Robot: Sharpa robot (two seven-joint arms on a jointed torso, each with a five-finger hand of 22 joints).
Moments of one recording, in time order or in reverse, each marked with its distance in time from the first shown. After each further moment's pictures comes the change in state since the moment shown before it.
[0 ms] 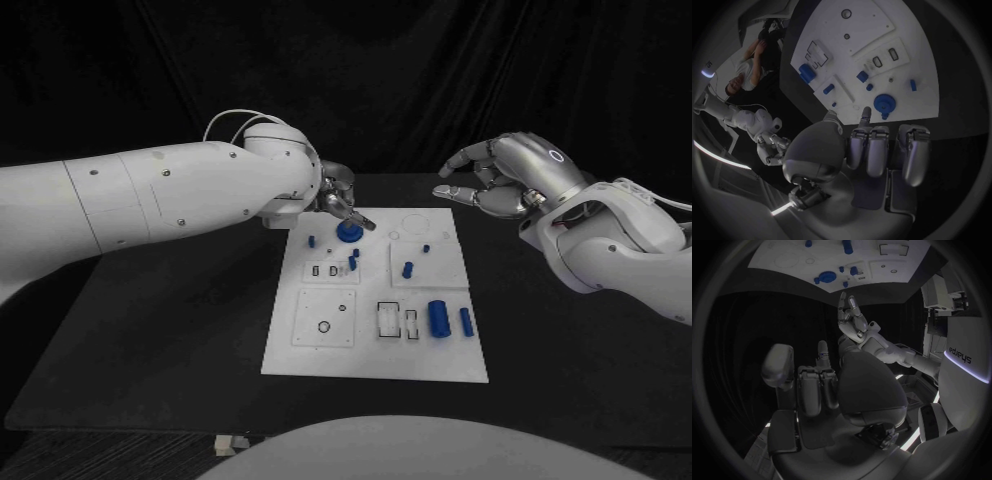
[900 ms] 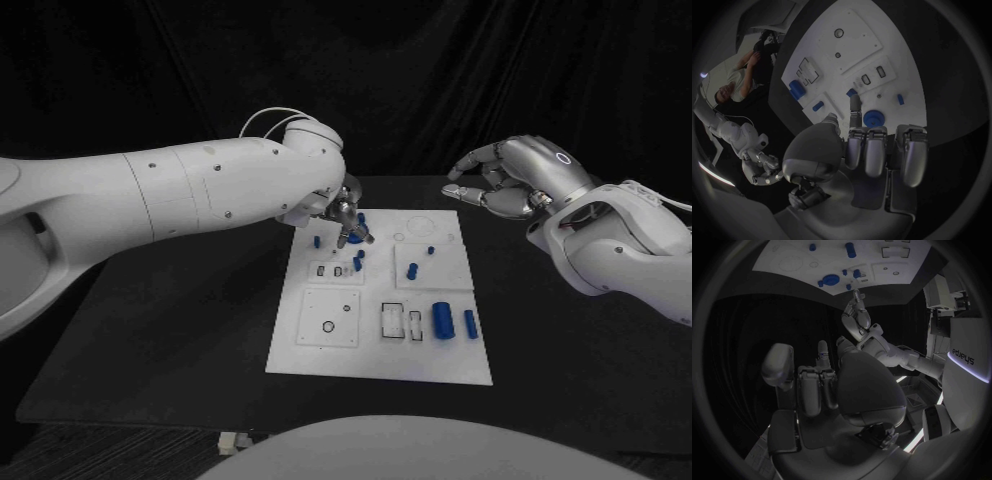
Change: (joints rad) left arm -0.014 0.110 0.000 -0.118 -0.013 0.213 -0.127; left_hand -0.070 0.005 0.067 0.005 0.037 0.348 -0.110 0.159 0.243 0.000 -0.083 0.000 0.000 0.000 -0.069 0.000 0.000 0.000 0.000 -0.065 -0.005 0.000; right arm -0.001 0.013 0.000 -0.022 0.000 0.030 -0.030; right_hand 0.010 0.019 0.000 0.000 0.070 0.000 0.000 0.005 0.002 0.000 0.007 0.000 0.000 0.000 0.000 0.000 0.000 0.000 0.000 0.000 -0.012 0.001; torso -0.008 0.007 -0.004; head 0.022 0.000
